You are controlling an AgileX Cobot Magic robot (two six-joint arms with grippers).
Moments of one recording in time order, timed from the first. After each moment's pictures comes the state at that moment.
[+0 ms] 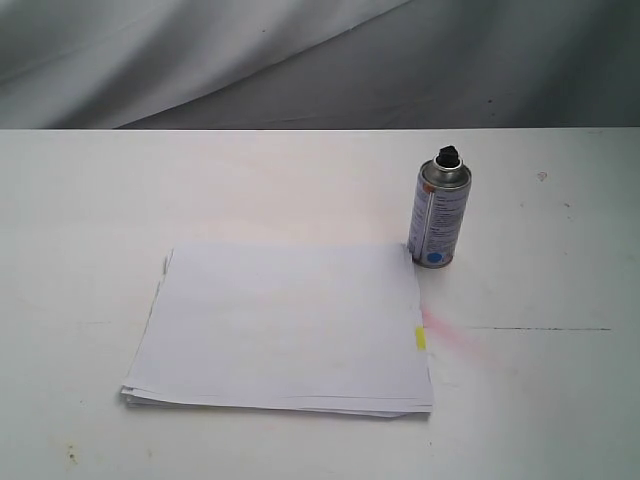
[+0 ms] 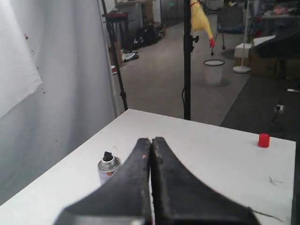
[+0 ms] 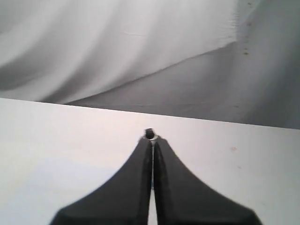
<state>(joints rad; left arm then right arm) 0.06 0.77 -0.90 -1.39 1.17 1.36 0.19 0.33 -0.87 0.10 0.84 -0.01</state>
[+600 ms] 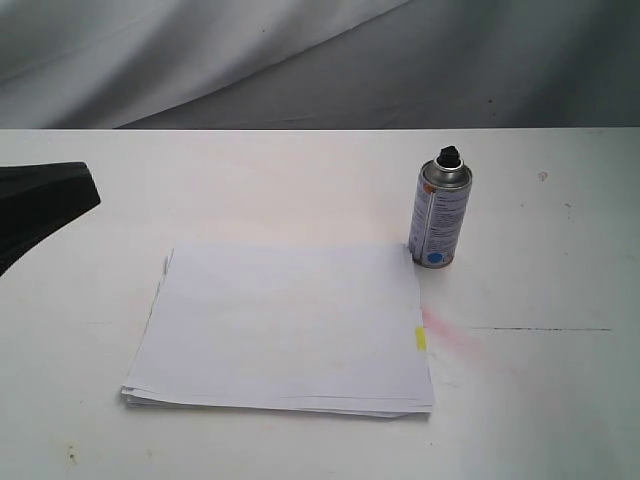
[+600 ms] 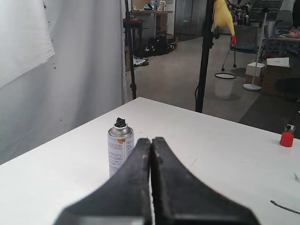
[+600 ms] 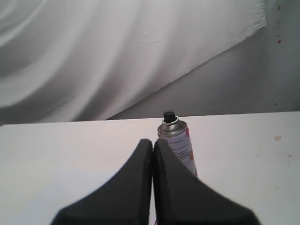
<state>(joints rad) 0.06 0.87 -0.45 -1.72 1.10 1.89 0.19 0.08 -0.19 0.50 0.28 -0.26</state>
